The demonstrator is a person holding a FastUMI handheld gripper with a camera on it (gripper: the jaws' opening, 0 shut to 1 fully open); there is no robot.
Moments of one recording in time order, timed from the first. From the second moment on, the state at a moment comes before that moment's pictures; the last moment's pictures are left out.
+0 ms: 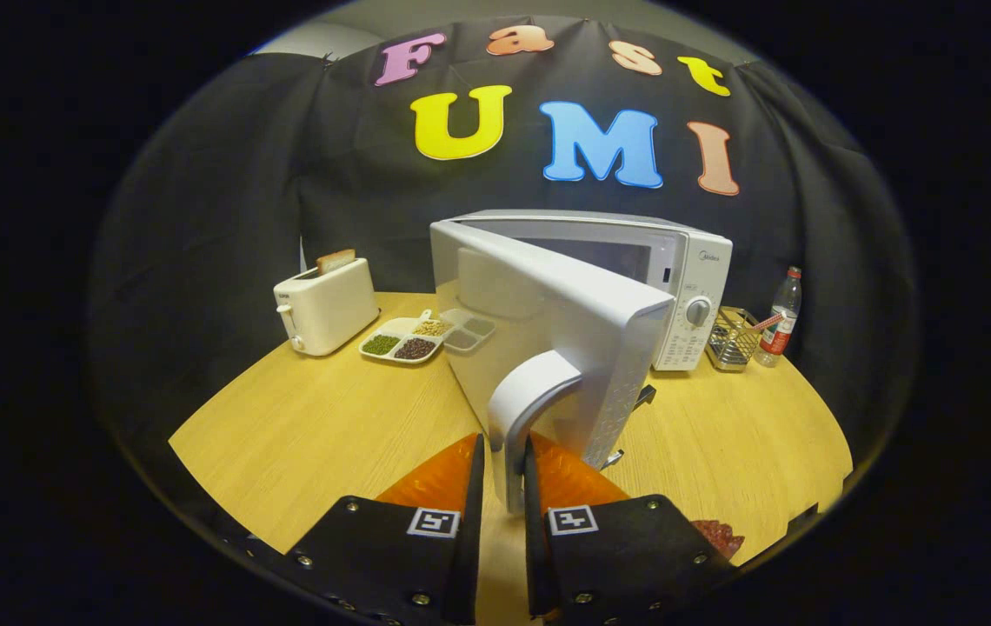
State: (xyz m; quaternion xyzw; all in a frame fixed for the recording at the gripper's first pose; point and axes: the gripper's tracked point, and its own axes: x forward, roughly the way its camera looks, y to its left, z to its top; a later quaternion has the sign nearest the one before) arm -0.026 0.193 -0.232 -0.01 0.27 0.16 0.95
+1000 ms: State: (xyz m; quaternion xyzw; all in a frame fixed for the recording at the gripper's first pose) arm -0.109 0.314 -0.244 -0.01 0.29 0.27 0.92
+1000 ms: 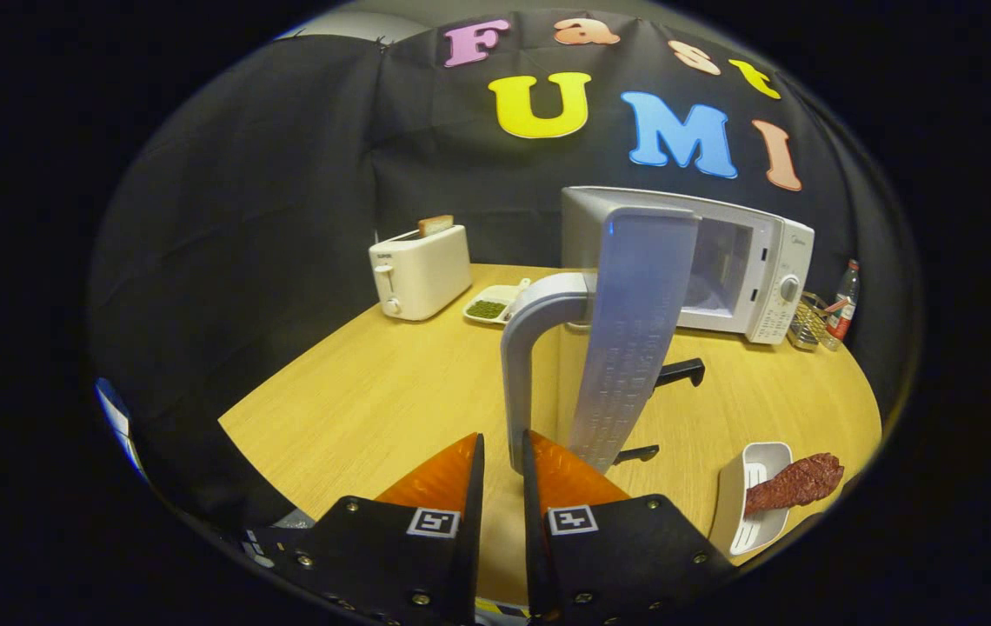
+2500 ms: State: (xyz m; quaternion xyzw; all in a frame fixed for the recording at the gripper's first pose) arm -0.066 0.051 -0.222 0.09 0.26 0.11 0.95
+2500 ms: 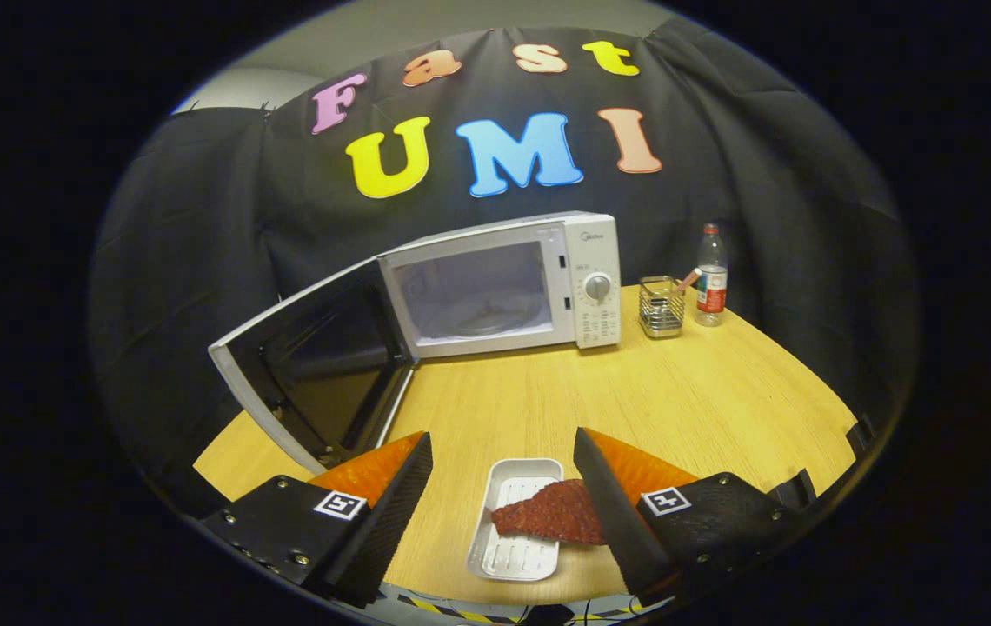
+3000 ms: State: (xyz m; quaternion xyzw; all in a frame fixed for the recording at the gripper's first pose) arm -0.079 0.014 -0.286 0.16 0.34 0.06 0.93
